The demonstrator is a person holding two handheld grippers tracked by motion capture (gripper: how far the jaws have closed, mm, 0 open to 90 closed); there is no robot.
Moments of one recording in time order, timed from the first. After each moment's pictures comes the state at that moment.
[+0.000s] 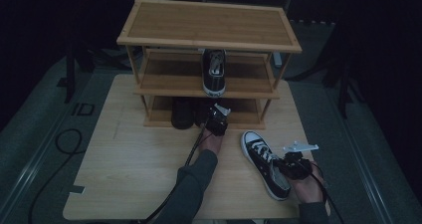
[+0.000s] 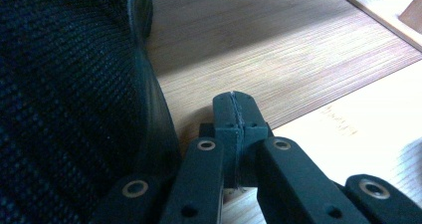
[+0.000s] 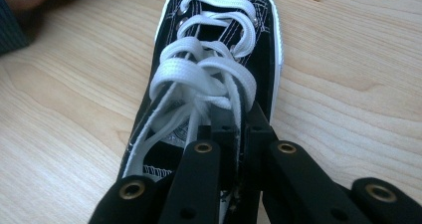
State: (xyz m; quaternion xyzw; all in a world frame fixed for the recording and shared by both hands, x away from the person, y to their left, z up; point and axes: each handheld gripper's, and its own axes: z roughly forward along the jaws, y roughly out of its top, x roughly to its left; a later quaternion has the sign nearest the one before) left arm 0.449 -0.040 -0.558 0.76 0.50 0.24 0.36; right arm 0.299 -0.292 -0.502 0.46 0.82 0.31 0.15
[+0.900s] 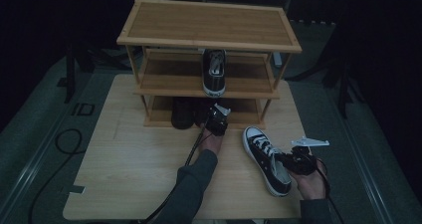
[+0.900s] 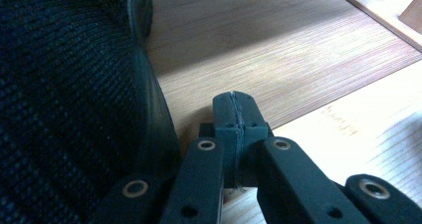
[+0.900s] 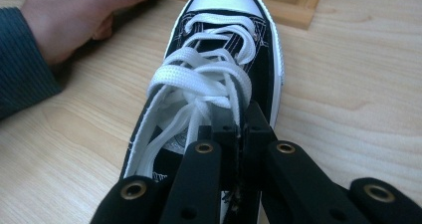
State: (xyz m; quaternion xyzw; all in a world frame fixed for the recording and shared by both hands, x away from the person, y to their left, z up) left arm 0.449 -0.040 -0.558 0.76 0.50 0.24 0.36; right arm 0.304 -0.302 -0.484 0.48 0.79 0.36 0.13
